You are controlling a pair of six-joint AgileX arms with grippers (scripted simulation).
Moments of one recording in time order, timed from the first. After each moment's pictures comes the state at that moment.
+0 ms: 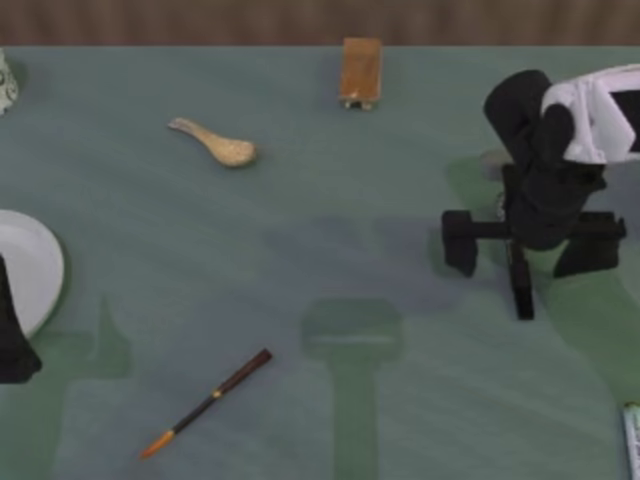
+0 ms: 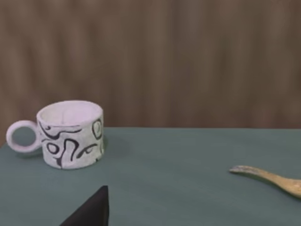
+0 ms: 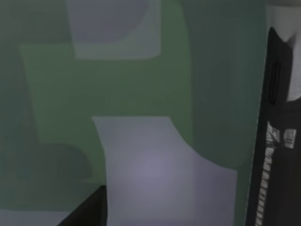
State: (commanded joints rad) left arm 0.00 0.00 0.00 0.00 0.00 0.00; right arm 0.33 2.21 1.38 -0.67 0.03 0.36
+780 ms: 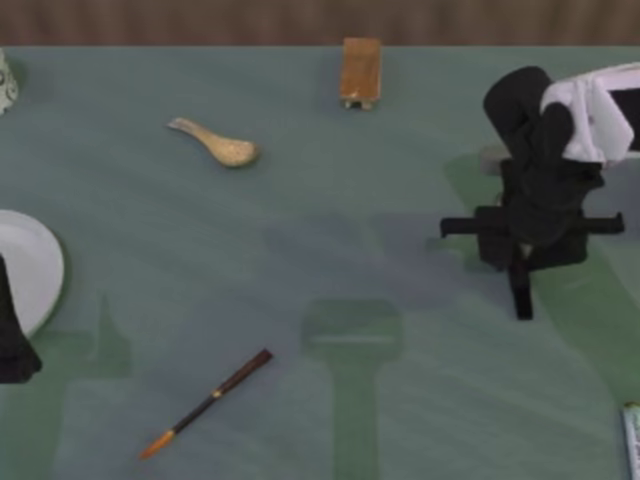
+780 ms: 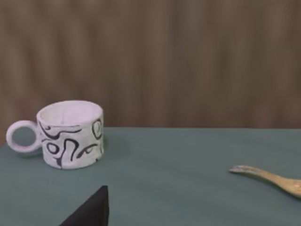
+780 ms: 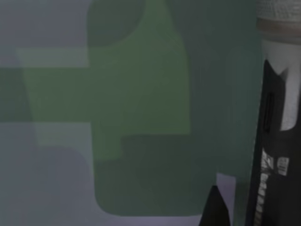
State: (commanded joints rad) left arm 0.00 0.00 0.00 0.00 0.00 0.00; right arm 0.33 2.21 1.38 -0.67 0.03 0.36
